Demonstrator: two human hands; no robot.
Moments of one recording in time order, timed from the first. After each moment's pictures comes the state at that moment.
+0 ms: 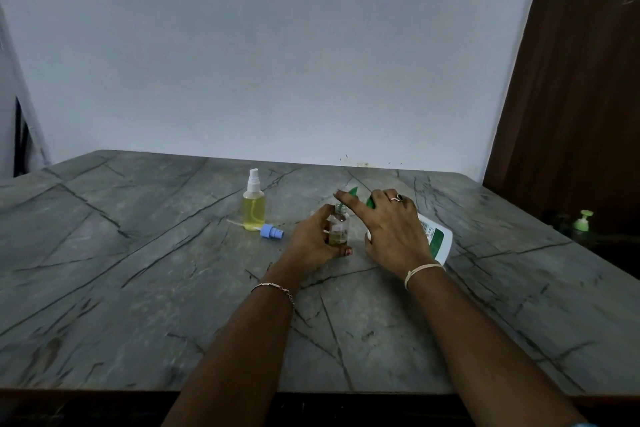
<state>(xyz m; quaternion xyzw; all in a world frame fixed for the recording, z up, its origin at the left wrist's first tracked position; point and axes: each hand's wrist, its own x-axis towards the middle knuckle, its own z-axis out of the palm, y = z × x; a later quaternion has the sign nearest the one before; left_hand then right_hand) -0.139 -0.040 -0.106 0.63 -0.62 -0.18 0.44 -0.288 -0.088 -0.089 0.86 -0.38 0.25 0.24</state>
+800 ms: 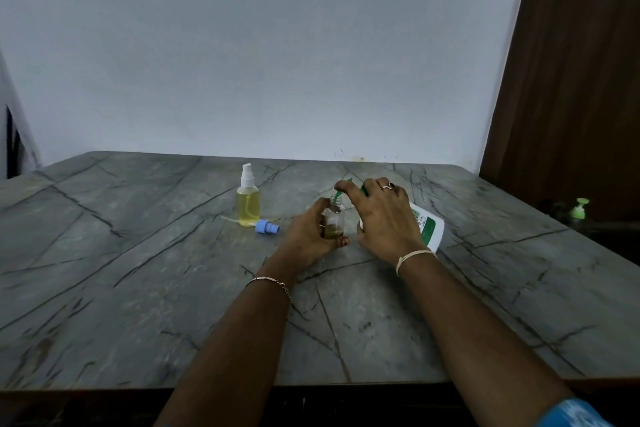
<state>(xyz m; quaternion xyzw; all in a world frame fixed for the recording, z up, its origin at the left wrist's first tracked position) -0.133 -0.050 -0.116 0.63 -0.63 -0.15 0.43 -0.282 -0.092 -0.088 0.86 -0.38 0.27 0.22</state>
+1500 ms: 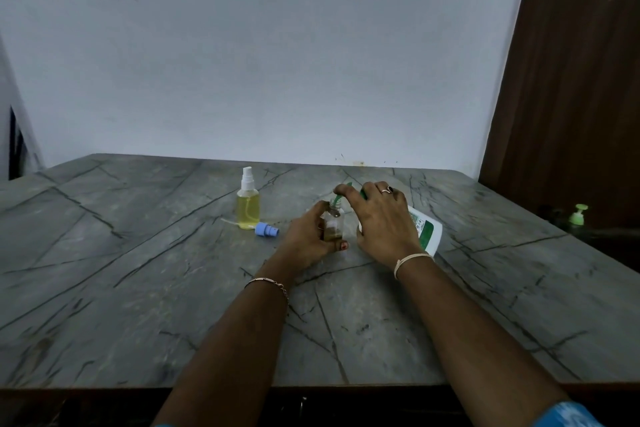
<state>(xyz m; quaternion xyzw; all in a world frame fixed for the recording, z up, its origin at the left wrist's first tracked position) -0.136 -0.043 -0.110 0.62 -0.64 -0.15 0.42 -0.282 -0.090 -0.087 0.86 -0.38 0.27 0.21</state>
